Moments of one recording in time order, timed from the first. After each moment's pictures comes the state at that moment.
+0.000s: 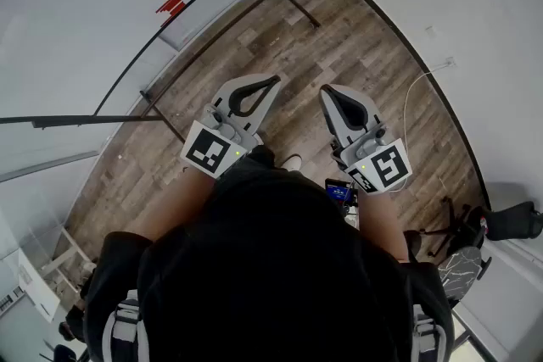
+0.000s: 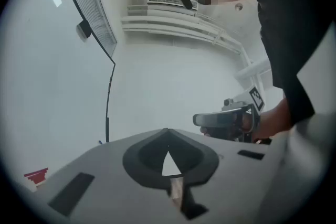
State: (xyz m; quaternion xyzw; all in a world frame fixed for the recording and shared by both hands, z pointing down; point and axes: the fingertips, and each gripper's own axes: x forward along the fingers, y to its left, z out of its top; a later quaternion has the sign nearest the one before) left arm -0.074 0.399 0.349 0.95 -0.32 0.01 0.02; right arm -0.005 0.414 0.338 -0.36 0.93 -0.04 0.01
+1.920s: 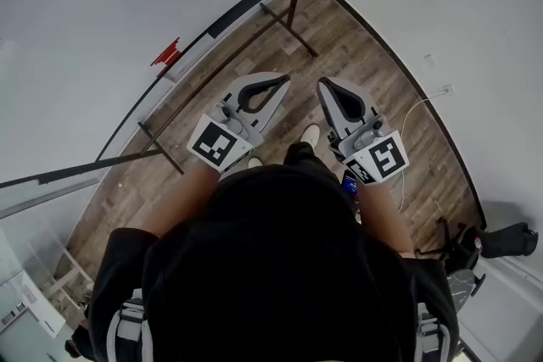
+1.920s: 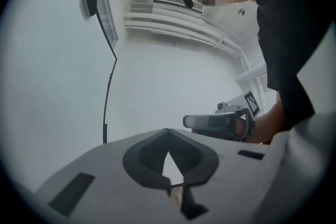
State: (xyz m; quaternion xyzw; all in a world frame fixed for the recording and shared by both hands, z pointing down) left arm -0.064 0.215 0.345 0.96 -0.29 -0.02 0.01; right arm -0.013 0.219 0.333 -0.36 0.93 -0.02 0.02
